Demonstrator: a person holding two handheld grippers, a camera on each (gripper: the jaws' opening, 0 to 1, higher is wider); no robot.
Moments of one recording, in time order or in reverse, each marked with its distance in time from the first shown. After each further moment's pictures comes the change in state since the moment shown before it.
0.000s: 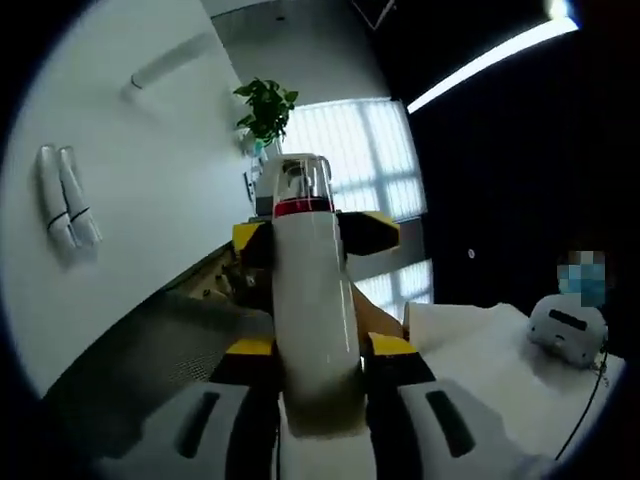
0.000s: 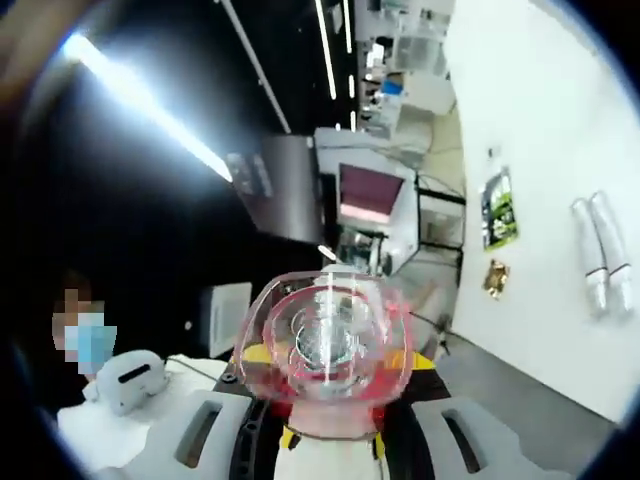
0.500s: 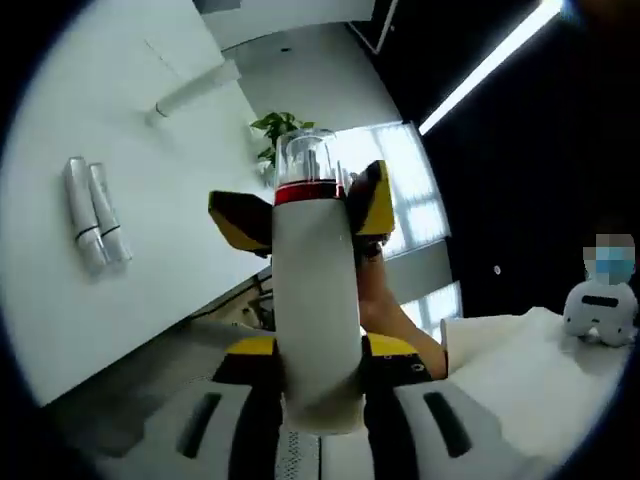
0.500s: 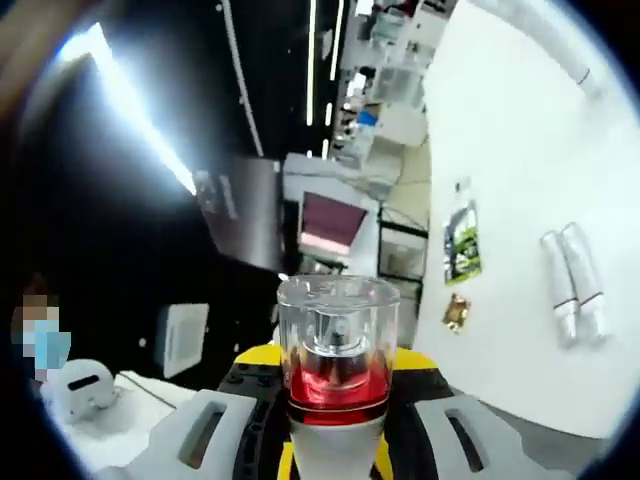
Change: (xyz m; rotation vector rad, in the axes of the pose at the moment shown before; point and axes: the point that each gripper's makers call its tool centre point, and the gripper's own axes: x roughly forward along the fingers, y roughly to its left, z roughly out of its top) left arm -0.010 0.037 0.012 0.062 -0.184 0.146; right arm 0.011 -0.039 0.022 -0.071 -0.133 -0.217
